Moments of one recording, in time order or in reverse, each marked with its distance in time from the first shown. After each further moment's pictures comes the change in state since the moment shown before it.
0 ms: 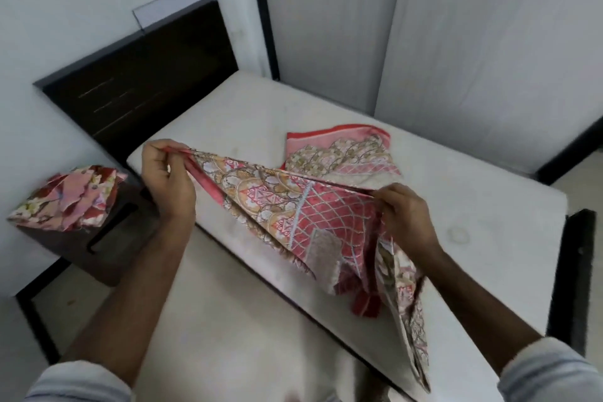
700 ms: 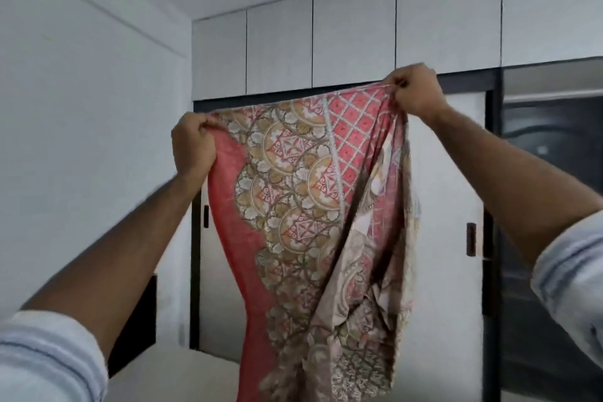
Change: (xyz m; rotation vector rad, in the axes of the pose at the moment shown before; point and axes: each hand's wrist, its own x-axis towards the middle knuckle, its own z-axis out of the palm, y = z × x) left_hand 0.230 0.421 0.085 -0.243 0.001 0.693; right_hand 0.253 -0.304 -0.510 -0.294 0.774 -0.234
